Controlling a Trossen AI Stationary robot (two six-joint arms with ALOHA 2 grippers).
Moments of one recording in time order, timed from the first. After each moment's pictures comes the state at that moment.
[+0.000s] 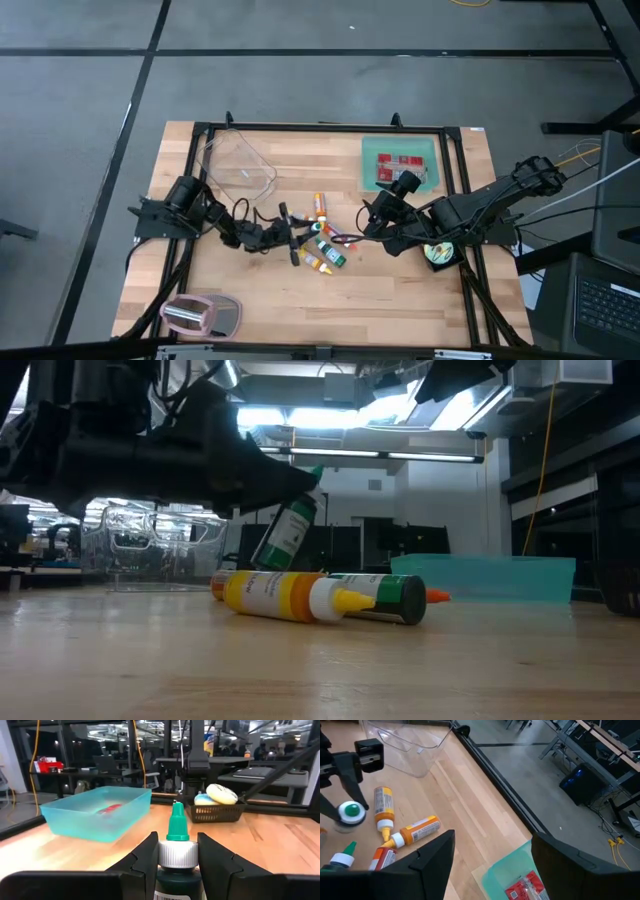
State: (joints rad) left arm -0.33 2.01 0.50 1.57 -0.63 0.01; right arm 0.44 1.42 1.23 -0.87 1.00 0.54
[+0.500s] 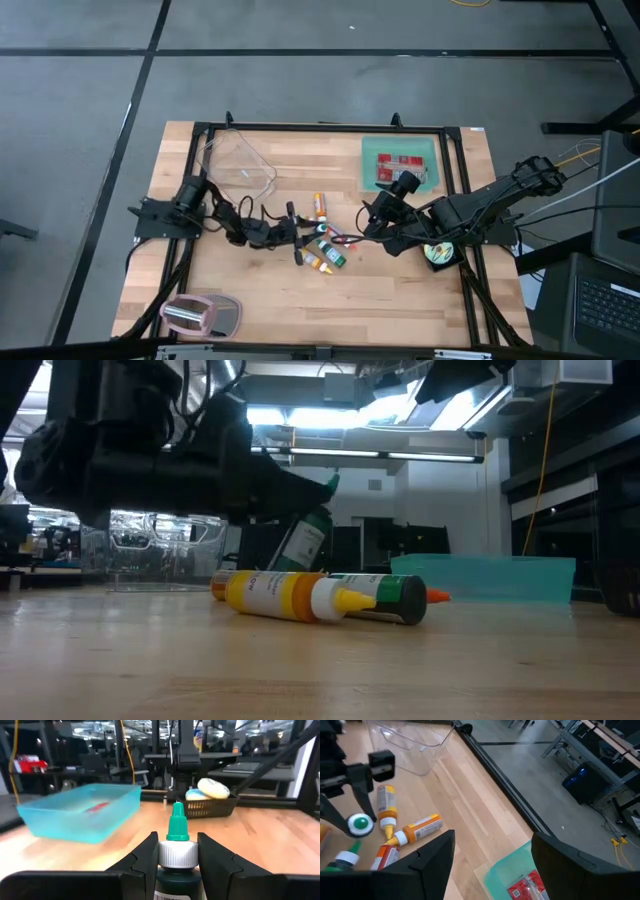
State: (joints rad) left arm -0.27 2.07 0.54 1.57 -0.51 0.00; right arm 0.44 1.42 1.23 -0.87 0.99 0.54
